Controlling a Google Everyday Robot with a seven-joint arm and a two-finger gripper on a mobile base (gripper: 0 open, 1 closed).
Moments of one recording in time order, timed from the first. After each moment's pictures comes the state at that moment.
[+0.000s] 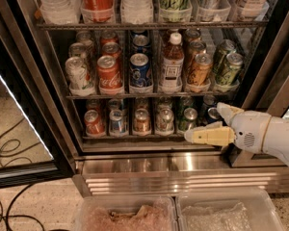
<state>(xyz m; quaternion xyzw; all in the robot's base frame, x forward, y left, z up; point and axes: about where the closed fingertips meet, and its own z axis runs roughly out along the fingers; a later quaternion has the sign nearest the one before) 0.499 -0.160 0.821 -0.27 0.76 0.31 0.50</state>
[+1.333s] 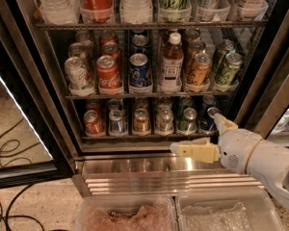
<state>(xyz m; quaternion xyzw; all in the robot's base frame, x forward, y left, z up) 0.469 -0.139 0.807 -0.24 0.77 0.25 0.54</state>
